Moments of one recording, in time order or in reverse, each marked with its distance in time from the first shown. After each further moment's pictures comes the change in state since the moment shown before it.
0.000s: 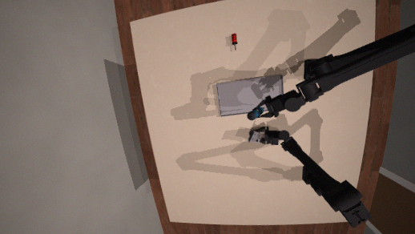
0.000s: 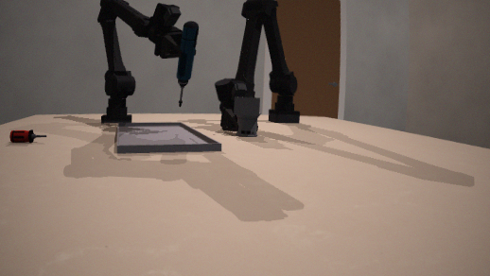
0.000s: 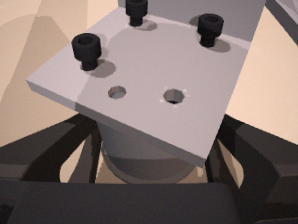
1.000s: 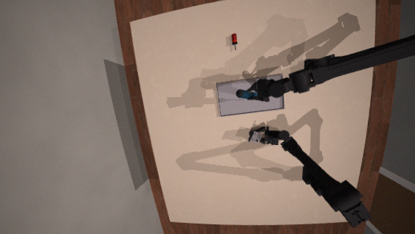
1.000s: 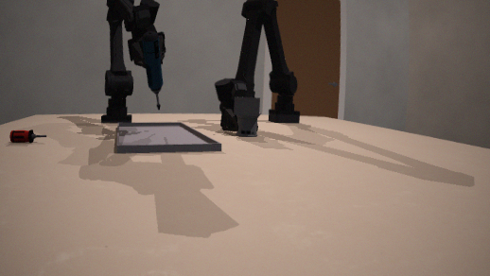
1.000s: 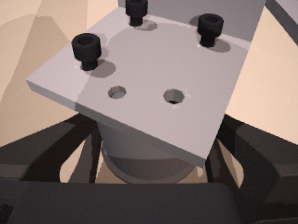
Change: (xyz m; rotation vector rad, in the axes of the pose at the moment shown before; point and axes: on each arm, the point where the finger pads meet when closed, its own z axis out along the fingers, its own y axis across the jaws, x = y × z) left arm 0.000 0.000 0.000 0.000 0.000 0.000; right arm 0.014 -0.100 -0.001 0.239 0.158 0.234
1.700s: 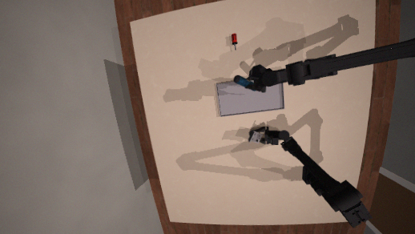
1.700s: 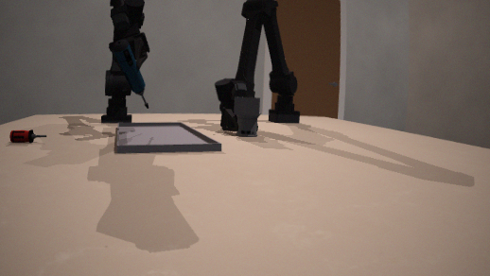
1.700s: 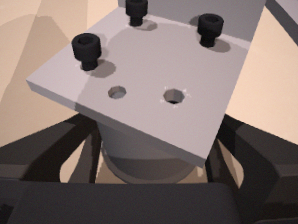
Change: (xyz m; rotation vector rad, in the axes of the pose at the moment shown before) left arm 0.000 0.000 0.000 0.000 0.000 0.000; right arm -0.001 -0.060 -0.002 0.147 0.096 0.172
